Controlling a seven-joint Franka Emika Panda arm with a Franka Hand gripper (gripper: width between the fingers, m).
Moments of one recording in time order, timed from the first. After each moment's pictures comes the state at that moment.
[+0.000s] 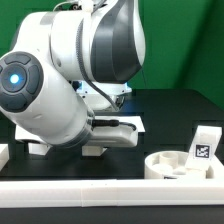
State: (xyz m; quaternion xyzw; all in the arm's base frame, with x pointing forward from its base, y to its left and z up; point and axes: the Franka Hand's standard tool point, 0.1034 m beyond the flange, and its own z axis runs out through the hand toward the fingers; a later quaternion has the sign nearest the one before) arm 0.491 -0.055 0.006 -0.88 0.13 0.44 0.10
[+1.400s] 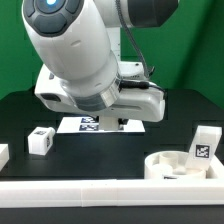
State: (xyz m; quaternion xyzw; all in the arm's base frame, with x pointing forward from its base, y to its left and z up) arm 0.526 -0.018 0.066 -0.91 0.17 0.38 0.07
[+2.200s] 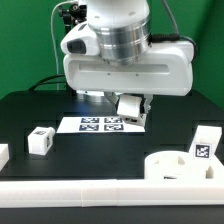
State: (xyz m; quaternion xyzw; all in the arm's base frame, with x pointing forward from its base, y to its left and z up) arm 0.559 0.013 0.099 -0.97 0.19 0.14 0.04
